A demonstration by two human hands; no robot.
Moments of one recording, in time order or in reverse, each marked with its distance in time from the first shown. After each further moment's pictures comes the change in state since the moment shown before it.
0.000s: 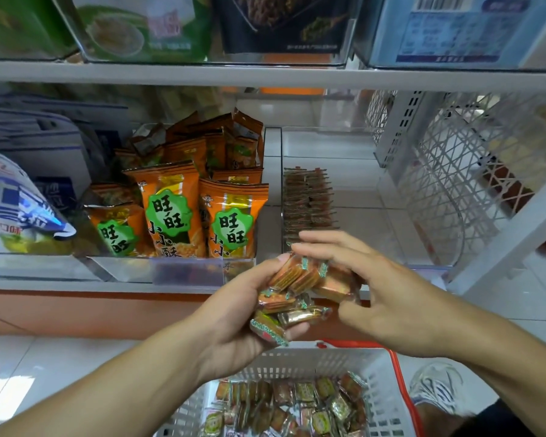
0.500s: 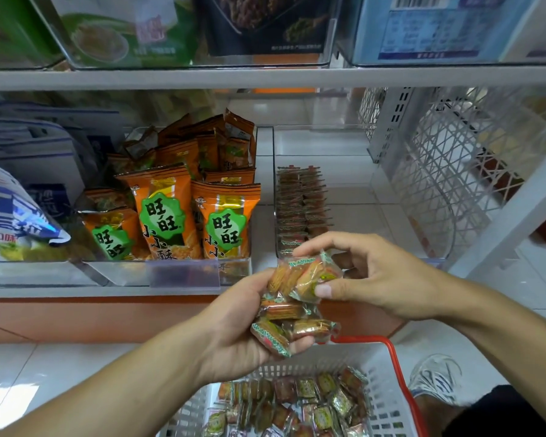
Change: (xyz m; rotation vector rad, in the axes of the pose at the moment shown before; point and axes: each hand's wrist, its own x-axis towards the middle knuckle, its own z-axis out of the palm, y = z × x) left_hand 0.003 -0.004 0.000 0.043 -0.094 -0.137; right_hand 0.010 0.018 -0.010 0.365 -0.018 0.071
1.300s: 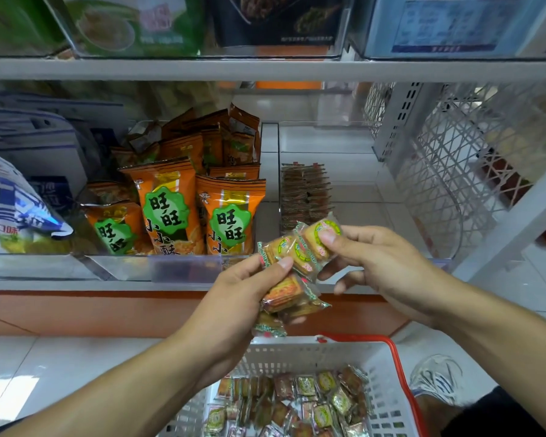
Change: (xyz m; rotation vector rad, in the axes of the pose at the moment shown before) left_hand -0.011 -0.003 -0.002 0.222 0.078 0.459; right_hand 0.012 0.001 0.013 0.395 0.230 0.254
